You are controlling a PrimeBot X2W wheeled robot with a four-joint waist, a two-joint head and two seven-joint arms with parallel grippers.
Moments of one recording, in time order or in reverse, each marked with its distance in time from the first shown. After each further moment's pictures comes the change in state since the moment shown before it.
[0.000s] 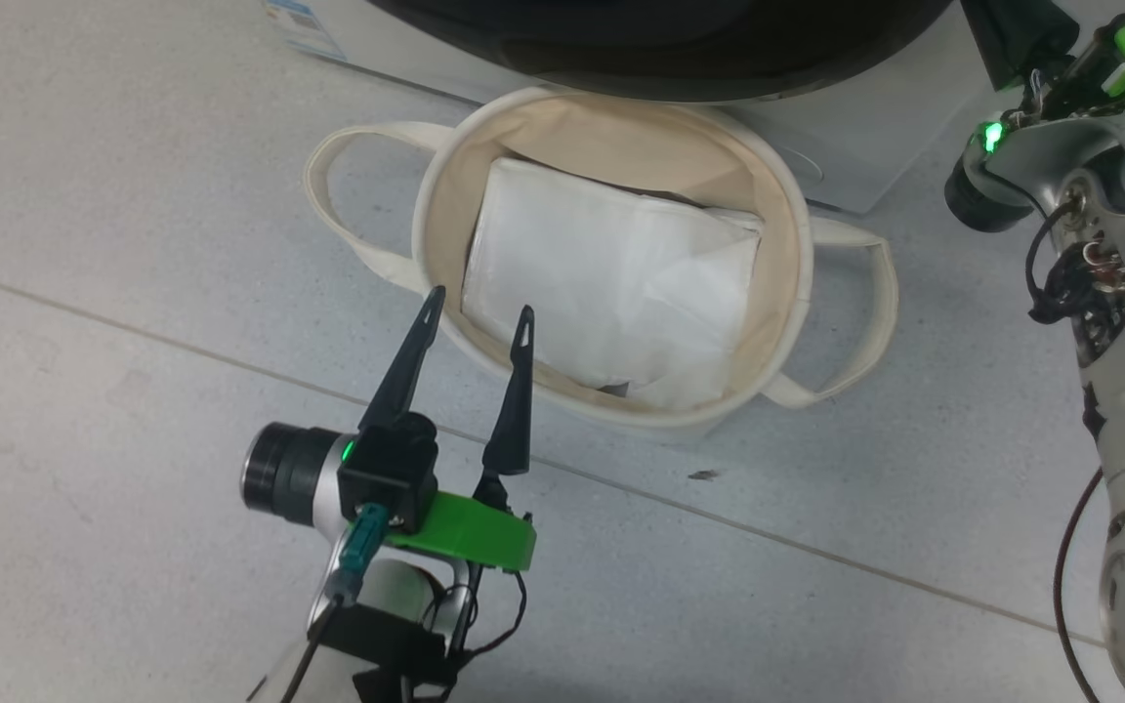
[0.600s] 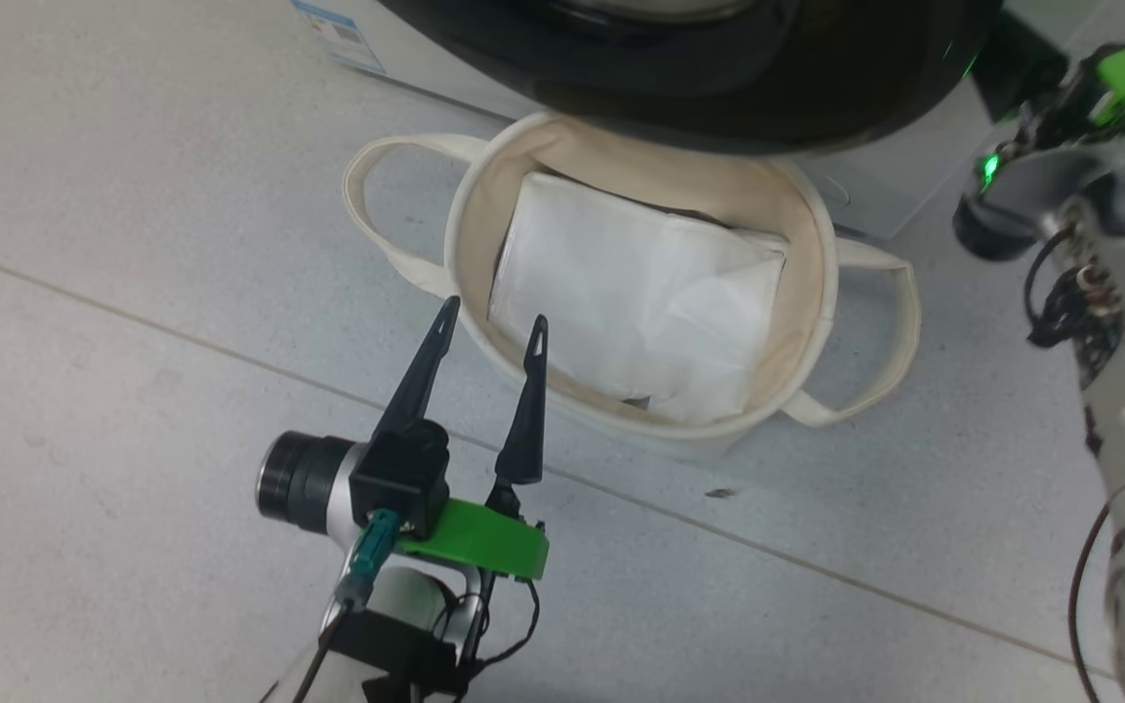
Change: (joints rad) left arm 0.002 -0.001 -0.038 0.000 -0.035 0.019 0.000; right arm 0.010 -0.013 0.026 0.036 -0.047 0.000 0.017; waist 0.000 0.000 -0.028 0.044
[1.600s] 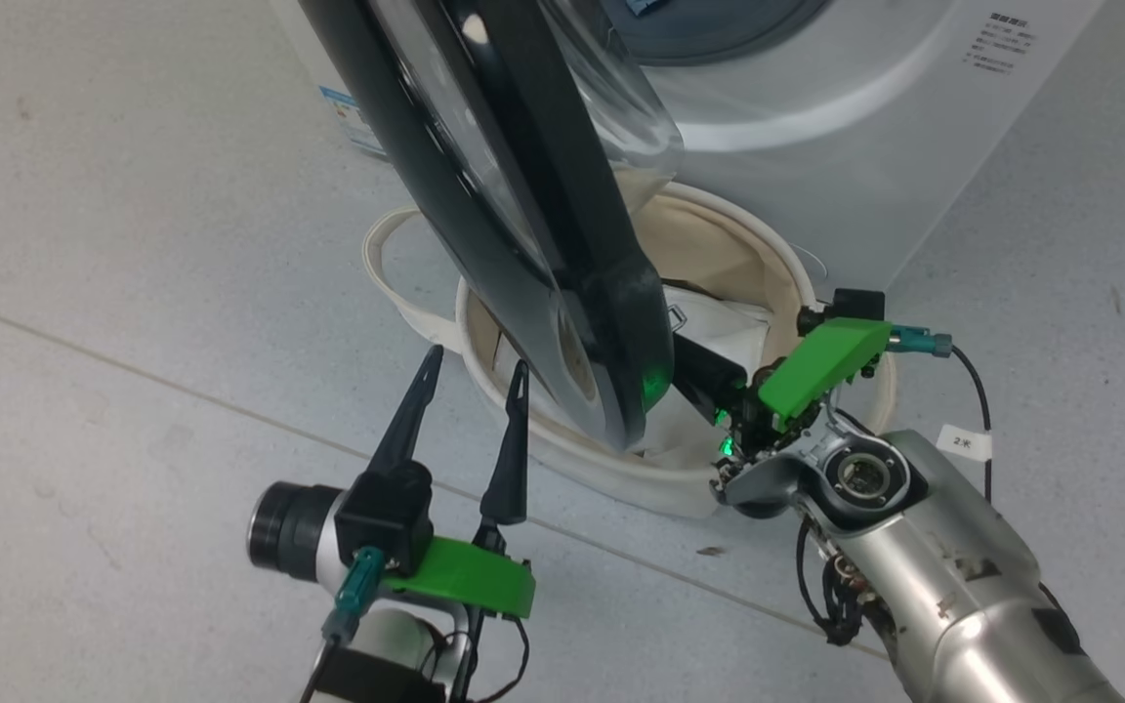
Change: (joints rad) left arm 0.082 0.000 0.028 -0.009 -0.002 -0.008 0.000; right arm 0.456 0.113 0.470 -0.372 0.080 0.000 -0.104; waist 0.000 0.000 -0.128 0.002
